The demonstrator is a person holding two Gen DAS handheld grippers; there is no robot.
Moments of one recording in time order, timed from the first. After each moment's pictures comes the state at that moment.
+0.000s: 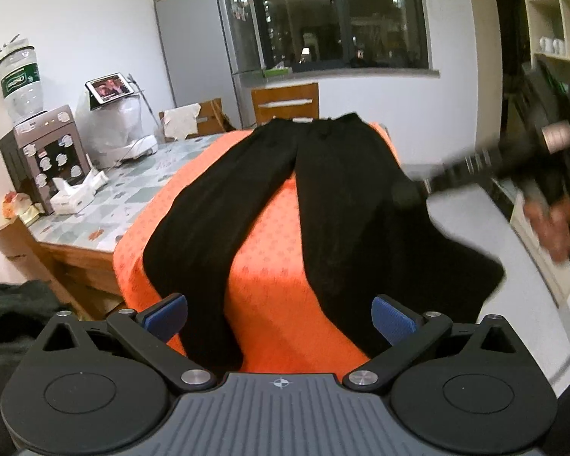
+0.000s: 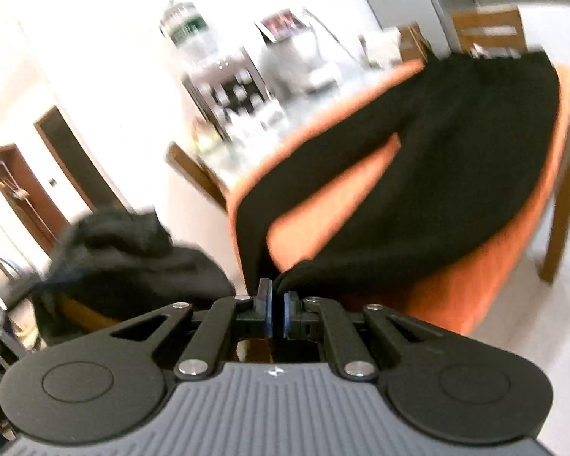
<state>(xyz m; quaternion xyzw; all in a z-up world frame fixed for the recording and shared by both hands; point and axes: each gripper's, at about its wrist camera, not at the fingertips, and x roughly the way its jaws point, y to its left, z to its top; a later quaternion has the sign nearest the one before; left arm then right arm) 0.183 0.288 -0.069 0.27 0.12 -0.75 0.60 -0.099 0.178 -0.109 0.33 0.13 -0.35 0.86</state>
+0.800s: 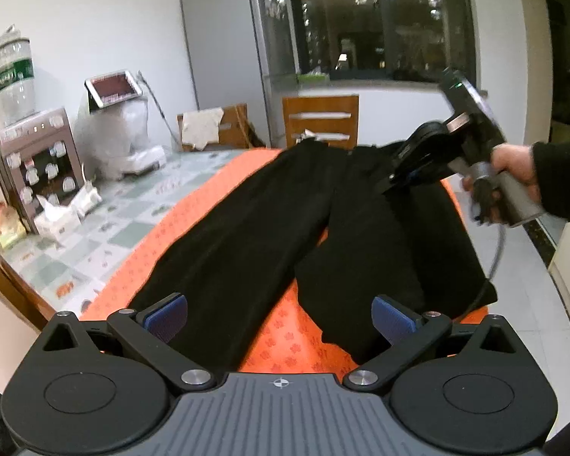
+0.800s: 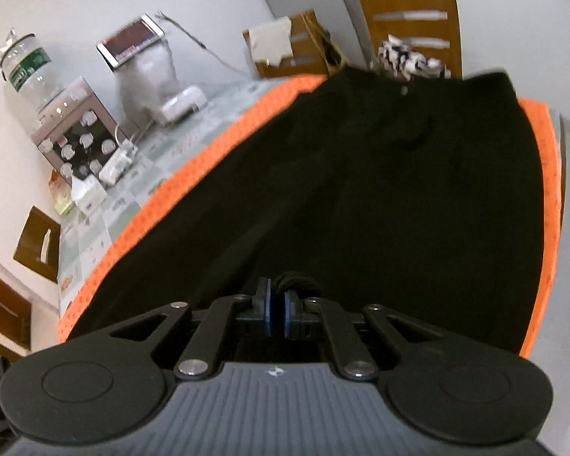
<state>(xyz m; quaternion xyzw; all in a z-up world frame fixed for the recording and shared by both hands) 0.129 0.073 -0.068 0.25 0.14 -0.71 0.64 -0.136 -0.221 -0.122 0.40 0.19 -0.46 0.77</state>
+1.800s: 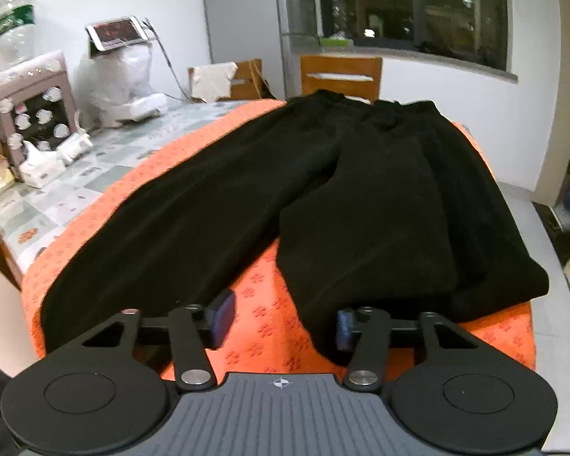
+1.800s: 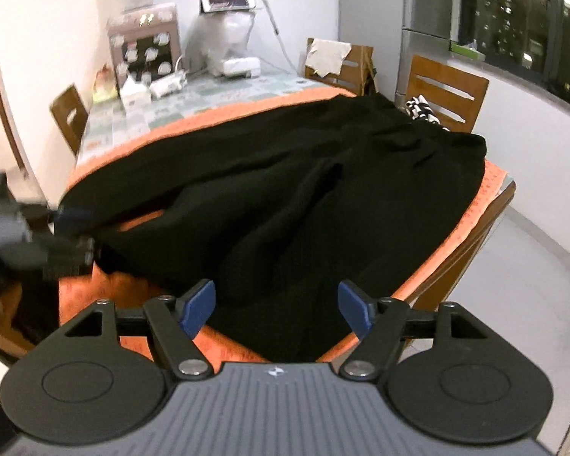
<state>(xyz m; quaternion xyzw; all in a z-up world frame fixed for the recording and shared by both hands) 0.100 0.015 -0.146 0.27 0.20 -0.68 0.65 -0.166 0.009 -0.102 0.19 0.30 -0.46 0.81</state>
